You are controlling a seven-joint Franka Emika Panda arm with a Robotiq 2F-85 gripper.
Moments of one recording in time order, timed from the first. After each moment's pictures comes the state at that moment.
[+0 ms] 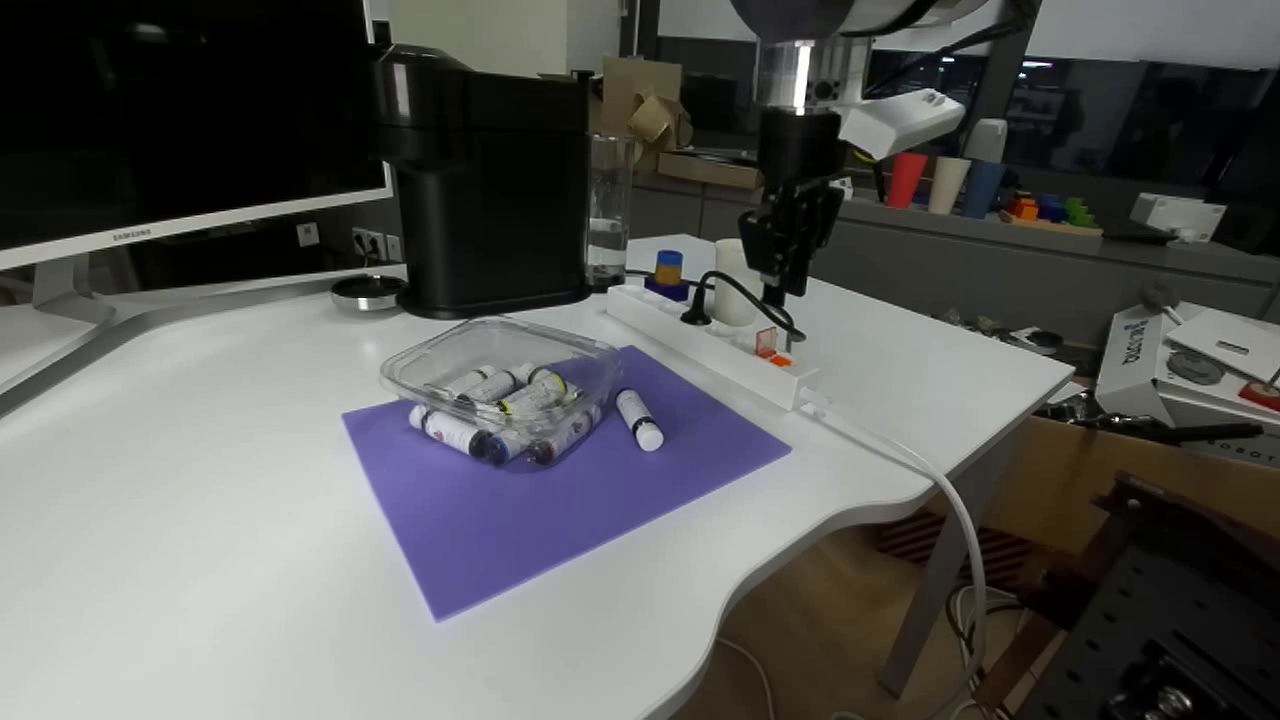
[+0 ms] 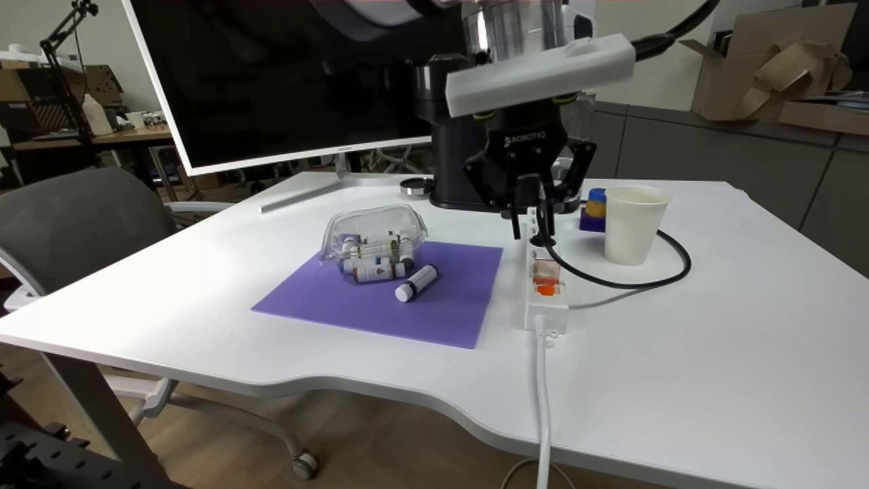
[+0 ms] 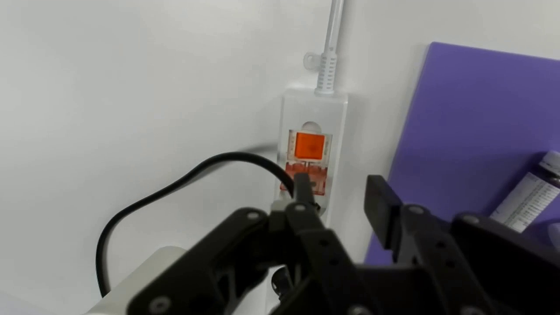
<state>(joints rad) -0.24 0.27 -0.18 -2.39 -0.21 2.75 -0.37</state>
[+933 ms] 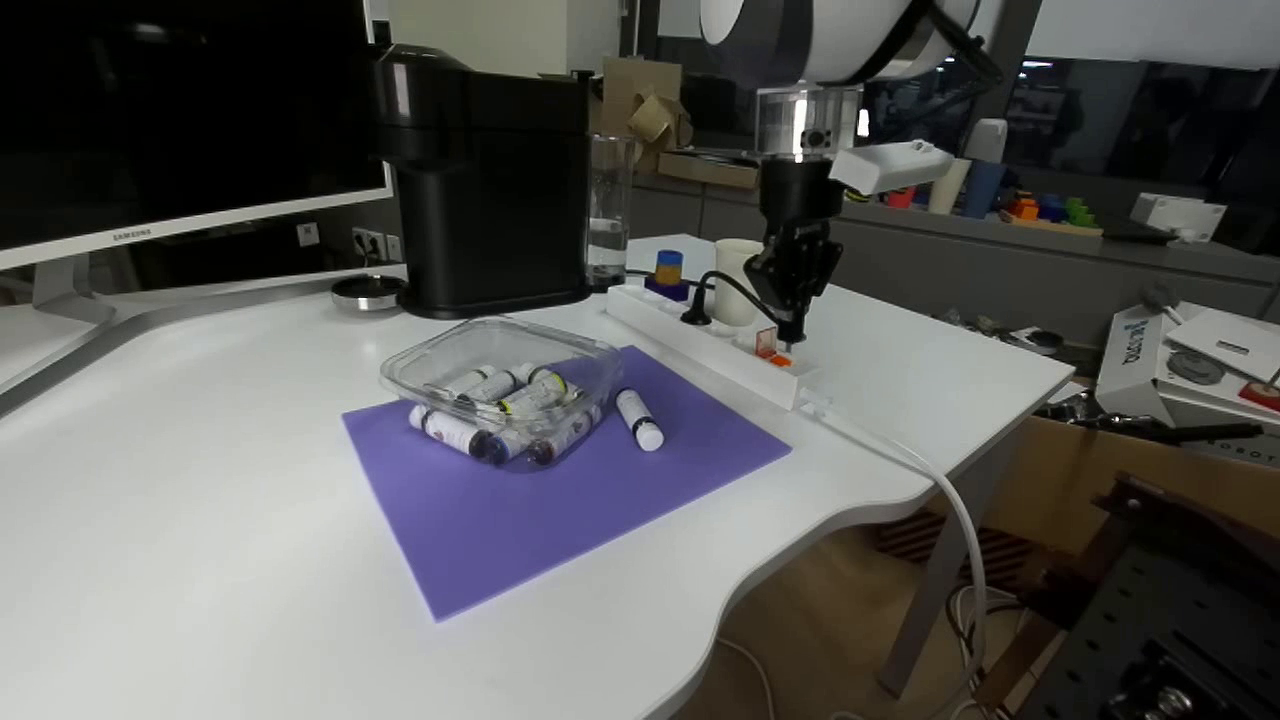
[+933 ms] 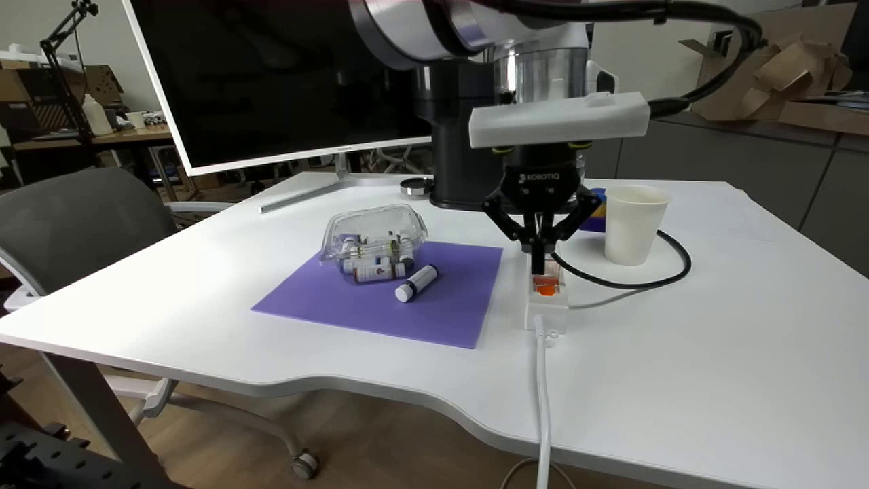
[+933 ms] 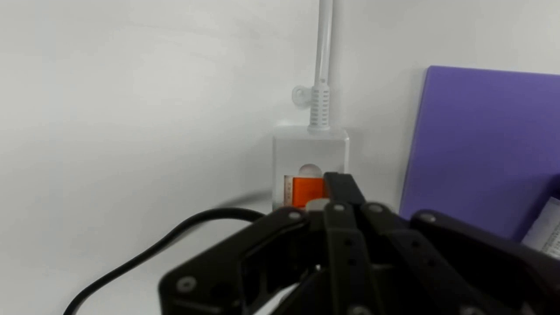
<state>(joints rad) -0.30 0.41 -0.15 -2.27 -0.09 2.63 -0.43</state>
